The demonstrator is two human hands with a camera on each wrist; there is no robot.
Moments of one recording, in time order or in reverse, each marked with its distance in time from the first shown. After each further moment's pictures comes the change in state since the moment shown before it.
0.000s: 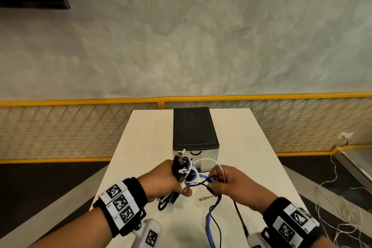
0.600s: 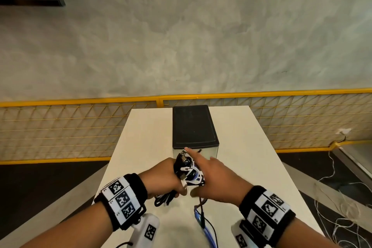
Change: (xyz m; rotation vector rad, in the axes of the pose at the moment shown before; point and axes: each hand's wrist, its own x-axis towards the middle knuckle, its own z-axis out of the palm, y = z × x) left_hand 0.004 0.003 -0.005 0.080 -0.023 -0.093; right_hand 0.029 -0.022 0.030 -0.720 -0.005 -0.169
